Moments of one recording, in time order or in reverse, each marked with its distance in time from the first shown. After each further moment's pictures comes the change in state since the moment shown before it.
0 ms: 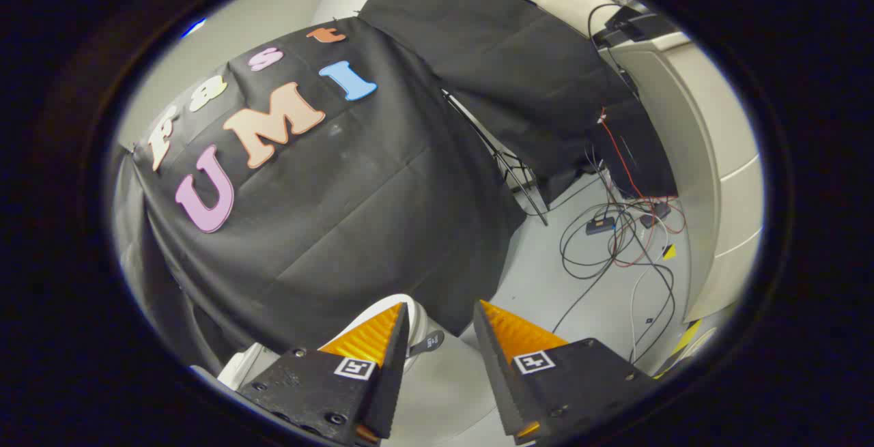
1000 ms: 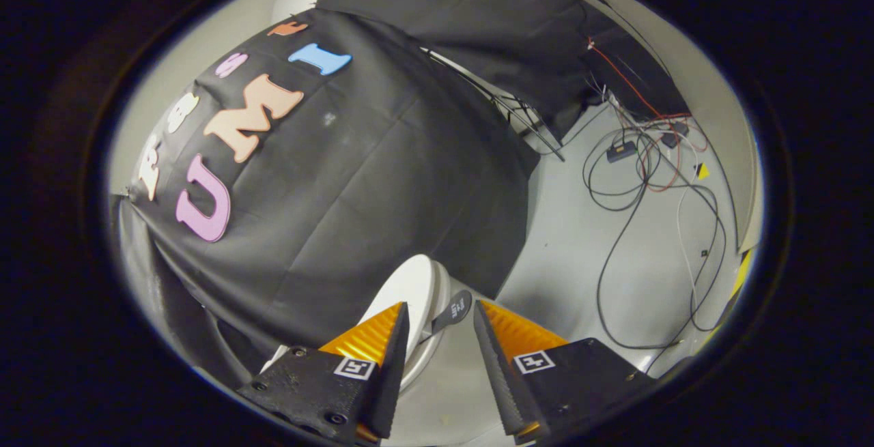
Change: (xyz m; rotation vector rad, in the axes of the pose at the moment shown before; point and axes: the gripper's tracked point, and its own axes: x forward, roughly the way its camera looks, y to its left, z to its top) arm 0.080 0.014 -0.079 0.181 0.178 0.096
